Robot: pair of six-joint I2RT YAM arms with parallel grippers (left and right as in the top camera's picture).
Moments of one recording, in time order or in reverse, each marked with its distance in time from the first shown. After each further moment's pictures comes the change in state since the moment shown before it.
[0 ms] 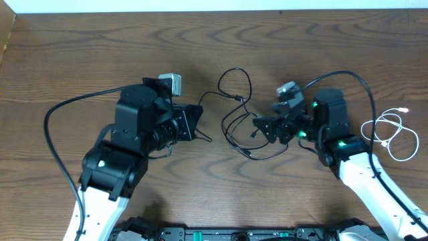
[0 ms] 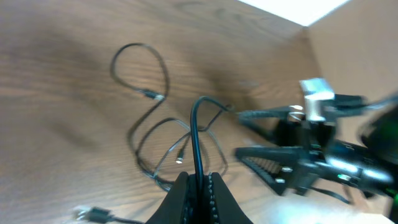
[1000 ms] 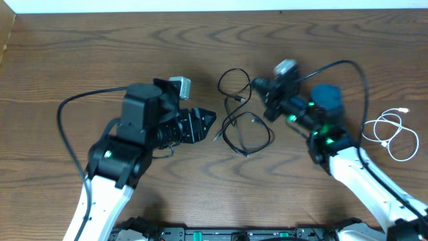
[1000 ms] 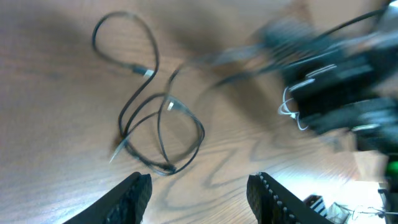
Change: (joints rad) left arm 0.000 0.062 0.000 -0.042 0.086 0.059; right arm 0.052 0.079 0.006 0.589 0.099 0.164
